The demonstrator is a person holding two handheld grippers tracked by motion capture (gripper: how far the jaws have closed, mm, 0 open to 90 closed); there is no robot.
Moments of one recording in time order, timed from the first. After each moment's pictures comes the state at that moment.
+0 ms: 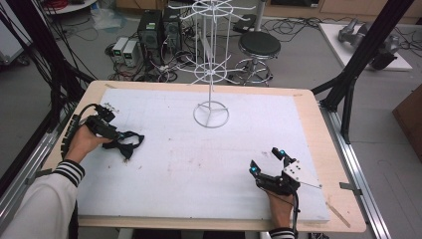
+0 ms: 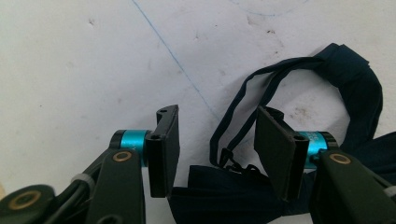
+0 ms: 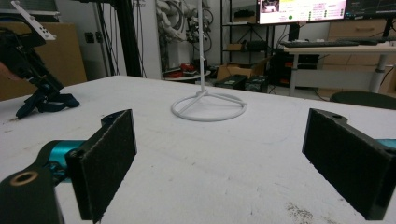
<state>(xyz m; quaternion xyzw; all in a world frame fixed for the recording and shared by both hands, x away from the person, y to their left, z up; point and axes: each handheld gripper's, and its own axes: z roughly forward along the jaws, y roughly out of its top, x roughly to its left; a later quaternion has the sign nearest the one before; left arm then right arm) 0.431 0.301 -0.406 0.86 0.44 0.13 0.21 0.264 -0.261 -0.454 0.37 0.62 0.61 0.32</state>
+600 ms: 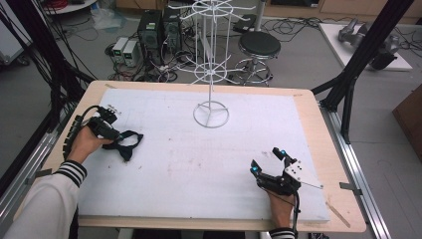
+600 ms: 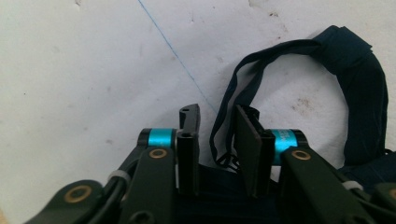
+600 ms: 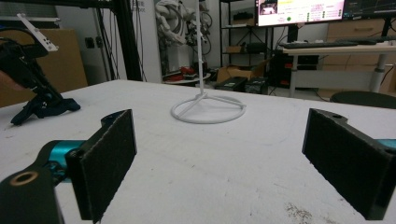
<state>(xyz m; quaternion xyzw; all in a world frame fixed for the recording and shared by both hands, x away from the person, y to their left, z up) 0.431 0.296 -0.412 0.87 0.45 0.12 0.18 0.264 -0.263 -0.454 0.37 0.62 0.62 0.32</state>
